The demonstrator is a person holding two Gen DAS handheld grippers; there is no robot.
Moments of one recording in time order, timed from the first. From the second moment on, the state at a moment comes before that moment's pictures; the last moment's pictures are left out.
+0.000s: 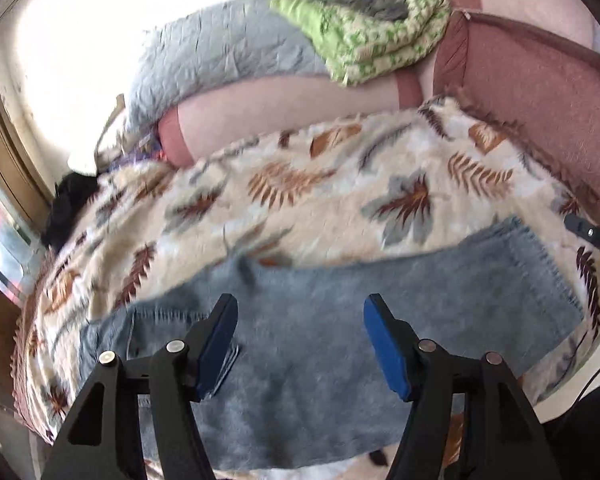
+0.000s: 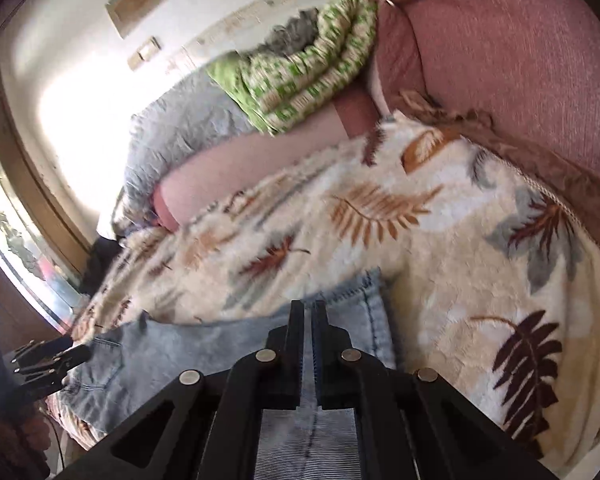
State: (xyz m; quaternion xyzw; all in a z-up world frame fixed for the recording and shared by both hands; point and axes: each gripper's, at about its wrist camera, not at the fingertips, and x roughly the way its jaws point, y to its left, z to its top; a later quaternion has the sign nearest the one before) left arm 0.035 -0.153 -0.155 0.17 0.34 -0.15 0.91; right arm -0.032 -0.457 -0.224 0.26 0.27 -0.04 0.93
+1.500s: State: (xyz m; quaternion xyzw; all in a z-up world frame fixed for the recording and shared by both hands) left arm 0.014 -0.102 -0.072 0.08 0.23 -0.08 0.97; right arm -0.033 -0.362 -0.182 0.13 0.26 0.02 0.96
